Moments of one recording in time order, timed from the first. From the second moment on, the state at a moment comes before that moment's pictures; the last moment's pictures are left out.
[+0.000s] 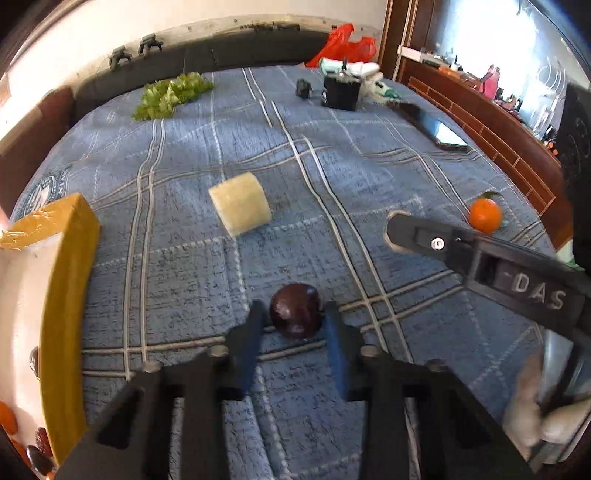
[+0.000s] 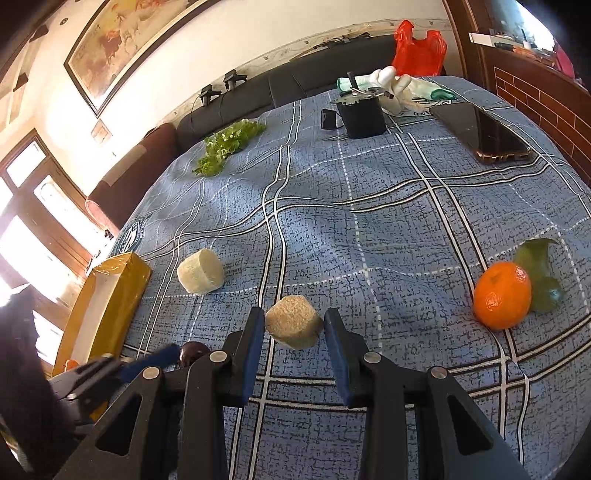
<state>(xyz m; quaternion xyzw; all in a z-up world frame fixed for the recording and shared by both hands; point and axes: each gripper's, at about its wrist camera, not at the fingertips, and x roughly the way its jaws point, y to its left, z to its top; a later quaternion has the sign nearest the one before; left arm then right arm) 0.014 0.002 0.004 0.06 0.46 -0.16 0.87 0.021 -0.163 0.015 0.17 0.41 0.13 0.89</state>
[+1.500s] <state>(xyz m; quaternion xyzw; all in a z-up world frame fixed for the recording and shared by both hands) -0.023 0.296 0.038 -0.11 0.45 0.05 0.88 -0.024 0.139 0.034 -0.04 0.43 0.31 0.84</state>
